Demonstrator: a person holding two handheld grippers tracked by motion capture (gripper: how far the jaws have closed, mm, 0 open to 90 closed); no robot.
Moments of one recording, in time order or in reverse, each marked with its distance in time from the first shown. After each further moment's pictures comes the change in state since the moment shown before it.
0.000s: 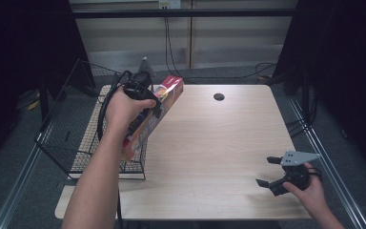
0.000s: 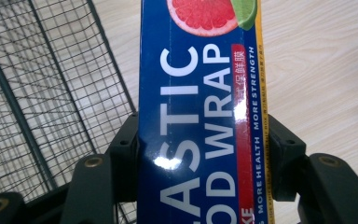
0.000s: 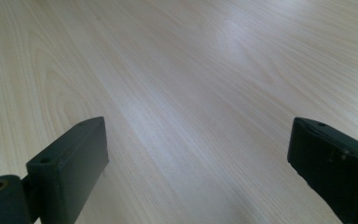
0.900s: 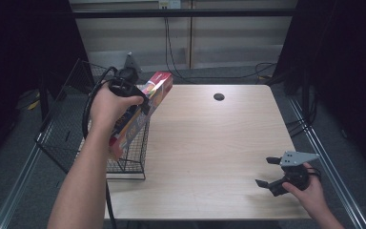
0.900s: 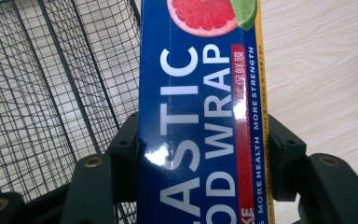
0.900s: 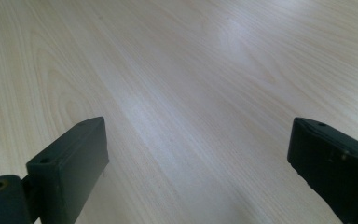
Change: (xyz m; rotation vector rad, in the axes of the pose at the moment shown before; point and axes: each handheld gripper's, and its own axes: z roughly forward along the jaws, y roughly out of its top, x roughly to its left) left arm 0.020 -0.011 -0.026 -0.027 0.022 -0.034; right arm 0.001 0.001 0.001 0.003 0.009 -0.001
